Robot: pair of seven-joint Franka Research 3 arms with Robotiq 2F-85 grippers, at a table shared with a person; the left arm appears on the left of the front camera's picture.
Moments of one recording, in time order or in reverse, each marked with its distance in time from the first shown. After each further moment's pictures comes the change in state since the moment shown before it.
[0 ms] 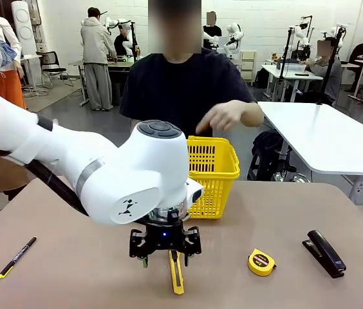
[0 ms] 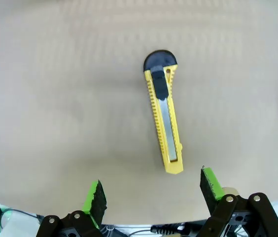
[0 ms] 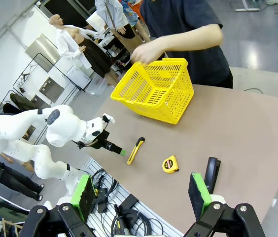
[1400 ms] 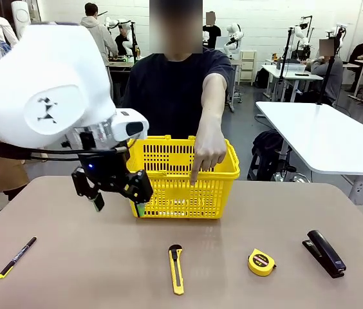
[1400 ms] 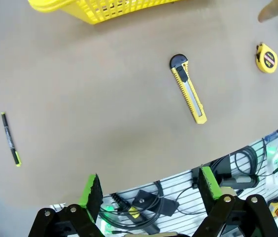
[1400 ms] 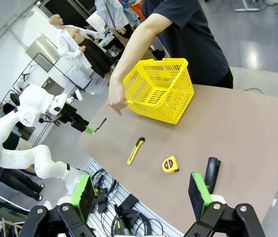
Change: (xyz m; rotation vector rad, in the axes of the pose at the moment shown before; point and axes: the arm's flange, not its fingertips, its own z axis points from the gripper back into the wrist) left arm 0.032 0.109 0.132 -0.114 -0.006 -0.290; right arm 0.000 0.000 0.000 0.000 0.000 0.000
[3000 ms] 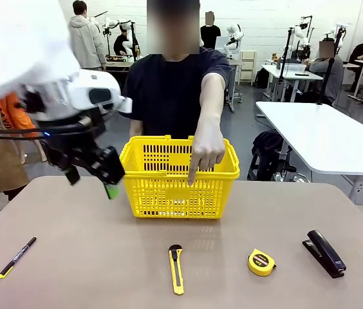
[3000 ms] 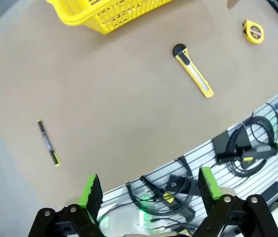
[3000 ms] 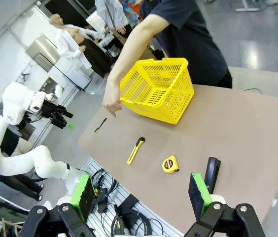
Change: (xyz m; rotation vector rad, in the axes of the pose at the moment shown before) left arm -0.026 0.022 0.074 0.043 -0.047 -0.213; right arm 0.000 0.000 0.000 0.000 0.000 0.000
